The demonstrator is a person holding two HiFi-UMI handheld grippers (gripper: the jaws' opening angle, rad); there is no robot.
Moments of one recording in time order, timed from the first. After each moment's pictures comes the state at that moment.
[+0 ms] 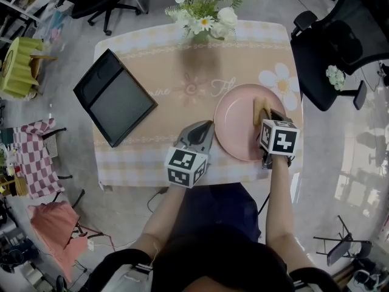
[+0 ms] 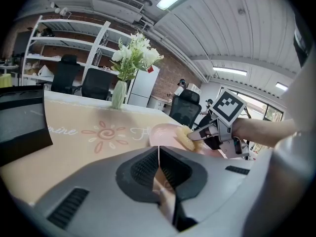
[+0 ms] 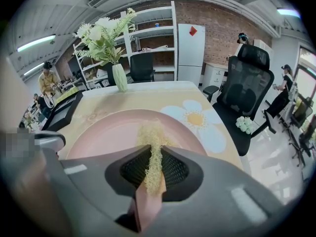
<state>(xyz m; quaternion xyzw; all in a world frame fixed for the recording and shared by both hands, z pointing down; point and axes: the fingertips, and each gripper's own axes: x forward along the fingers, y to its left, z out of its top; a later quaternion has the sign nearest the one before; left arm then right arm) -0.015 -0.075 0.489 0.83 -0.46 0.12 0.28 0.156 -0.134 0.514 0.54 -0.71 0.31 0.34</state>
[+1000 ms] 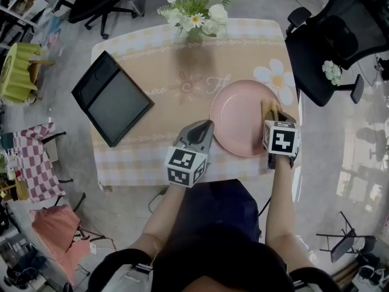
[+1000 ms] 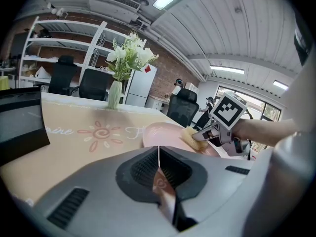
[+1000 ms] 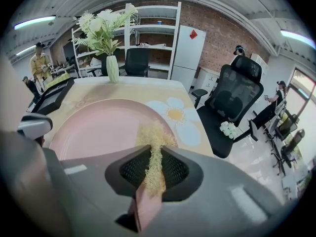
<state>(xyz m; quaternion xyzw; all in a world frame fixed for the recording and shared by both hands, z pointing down) -0.004 -0.066 0.487 0.84 -0.45 0.13 0.27 0.199 -0.118 0.514 0.57 -0.67 0.26 0.40</state>
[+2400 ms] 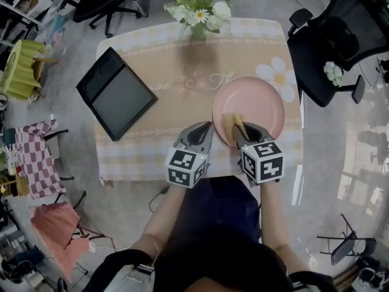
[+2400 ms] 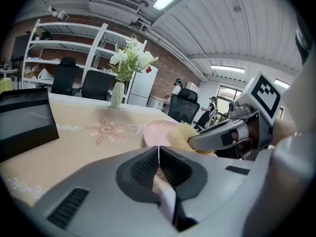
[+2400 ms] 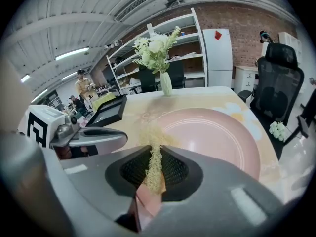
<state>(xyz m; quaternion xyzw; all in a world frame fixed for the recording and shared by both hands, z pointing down) -0.010 -0.046 0.486 0.83 -0.46 0.13 0.27 0.065 -0.047 0.478 0.40 -0.82 0.29 0.28</state>
